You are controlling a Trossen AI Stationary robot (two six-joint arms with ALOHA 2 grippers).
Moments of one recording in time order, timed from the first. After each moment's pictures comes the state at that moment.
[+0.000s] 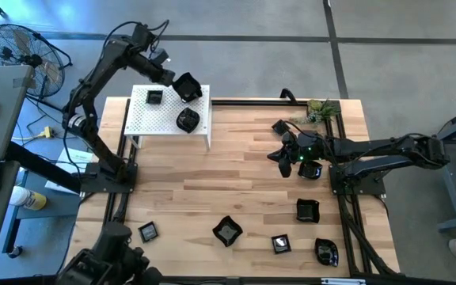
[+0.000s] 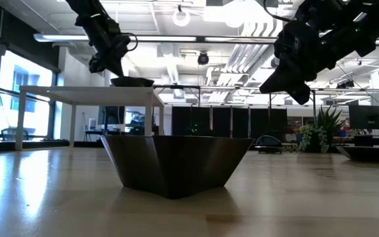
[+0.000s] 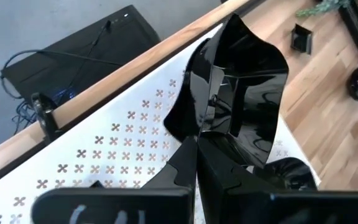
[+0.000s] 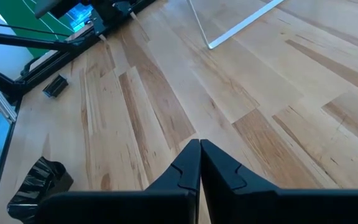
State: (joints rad) left arm 1.16 1.62 1.67 -1.17 0.45 0.10; right arm -0.20 1.03 0.43 0.10 -0.08 0.49
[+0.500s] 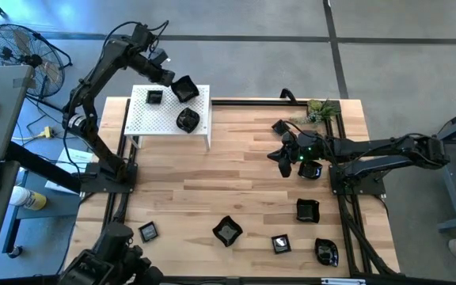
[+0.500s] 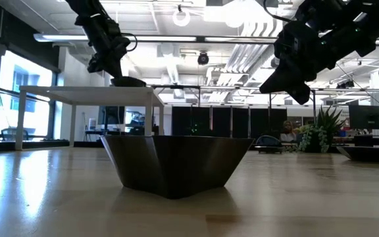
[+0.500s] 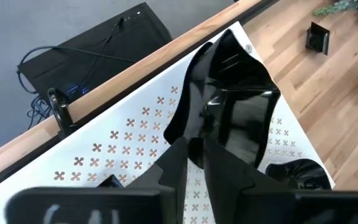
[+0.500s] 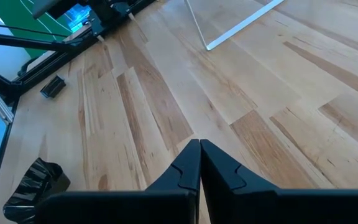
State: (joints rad) left arm 1.16 1.62 1.67 -1.18 0.41 0.09; right arm -0.20 1.03 0.43 0.10 -0.07 0.49
